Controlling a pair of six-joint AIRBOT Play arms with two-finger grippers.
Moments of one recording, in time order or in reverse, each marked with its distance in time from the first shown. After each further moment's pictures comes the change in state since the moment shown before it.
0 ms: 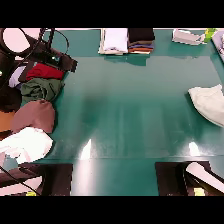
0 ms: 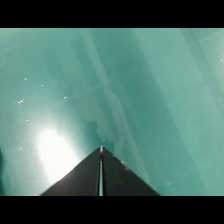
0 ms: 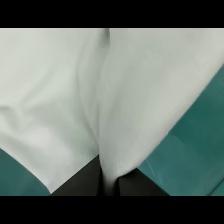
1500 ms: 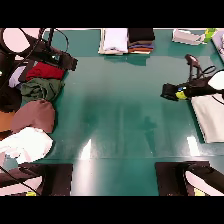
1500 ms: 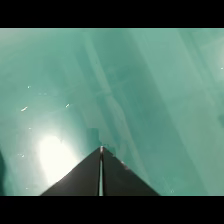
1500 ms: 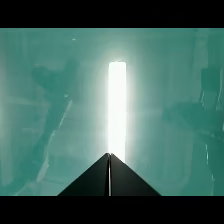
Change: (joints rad) left arm 0.000 0.000 0.000 0.003 0.031 0.007; right arm 0.977 0.050 0.012 0.310 -0.085 -0.081
